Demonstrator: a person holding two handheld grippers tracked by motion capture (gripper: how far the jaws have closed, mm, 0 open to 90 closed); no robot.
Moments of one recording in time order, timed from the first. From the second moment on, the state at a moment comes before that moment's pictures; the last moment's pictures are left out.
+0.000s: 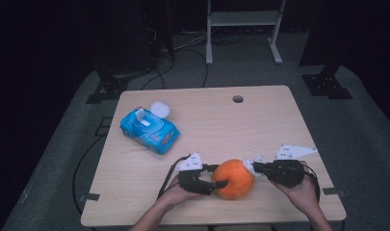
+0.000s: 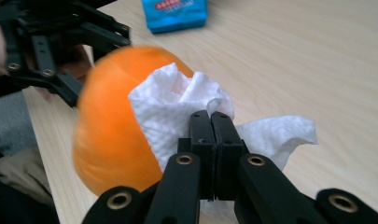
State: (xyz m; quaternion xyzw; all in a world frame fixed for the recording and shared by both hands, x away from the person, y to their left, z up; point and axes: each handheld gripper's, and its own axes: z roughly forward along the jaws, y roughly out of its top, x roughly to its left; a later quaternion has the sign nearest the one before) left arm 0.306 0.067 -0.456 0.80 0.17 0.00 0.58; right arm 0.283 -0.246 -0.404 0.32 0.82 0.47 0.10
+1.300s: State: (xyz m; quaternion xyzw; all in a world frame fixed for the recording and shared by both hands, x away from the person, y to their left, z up) left arm 0.302 0.074 -0.425 0.79 0.18 0.04 0.59; right arm 0.263 -0.206 -0.373 0.27 0.80 0.52 0.15
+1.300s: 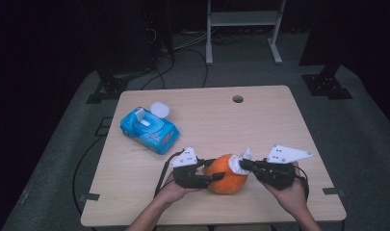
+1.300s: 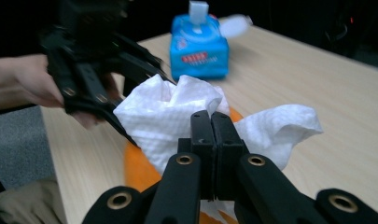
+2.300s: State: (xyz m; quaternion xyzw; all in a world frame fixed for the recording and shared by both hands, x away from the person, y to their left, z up) left arm 0.304 0.072 -0.432 0.81 0.16 0.06 0.56; right arm 0.275 -0.189 -0.397 0.29 0.82 0.48 0.16
